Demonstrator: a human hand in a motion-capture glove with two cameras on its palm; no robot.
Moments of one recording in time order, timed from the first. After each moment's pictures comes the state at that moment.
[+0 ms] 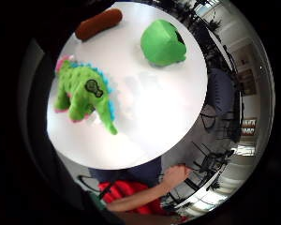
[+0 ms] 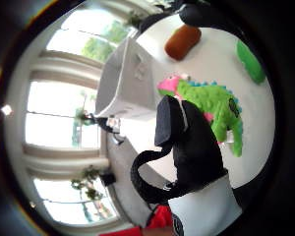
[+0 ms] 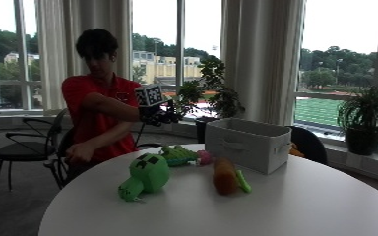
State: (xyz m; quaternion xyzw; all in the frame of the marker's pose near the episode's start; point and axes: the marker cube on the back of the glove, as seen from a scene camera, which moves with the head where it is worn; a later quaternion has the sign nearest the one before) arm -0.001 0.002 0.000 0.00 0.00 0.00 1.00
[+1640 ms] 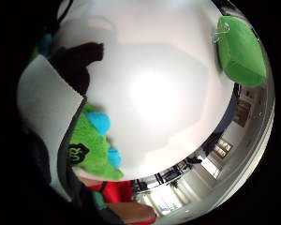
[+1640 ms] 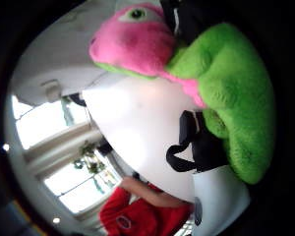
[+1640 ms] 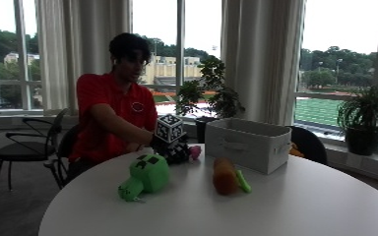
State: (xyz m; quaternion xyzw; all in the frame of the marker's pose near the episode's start) arm -0.008 -0.025 0.139 -0.22 0.04 -0.09 0.97
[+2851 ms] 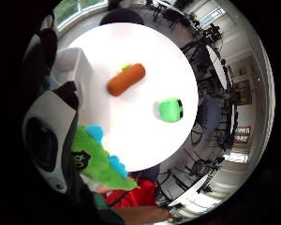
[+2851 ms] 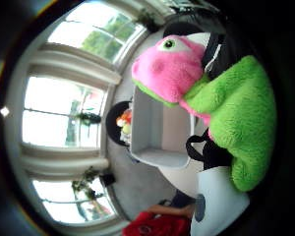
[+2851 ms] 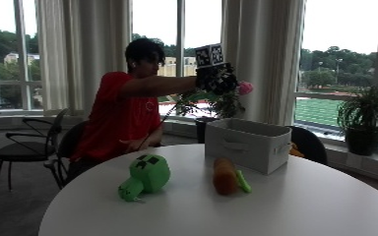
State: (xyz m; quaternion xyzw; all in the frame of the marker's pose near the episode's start) arm -0.179 -0.175 -0.099 -0.01 0.01 -0.04 1.00
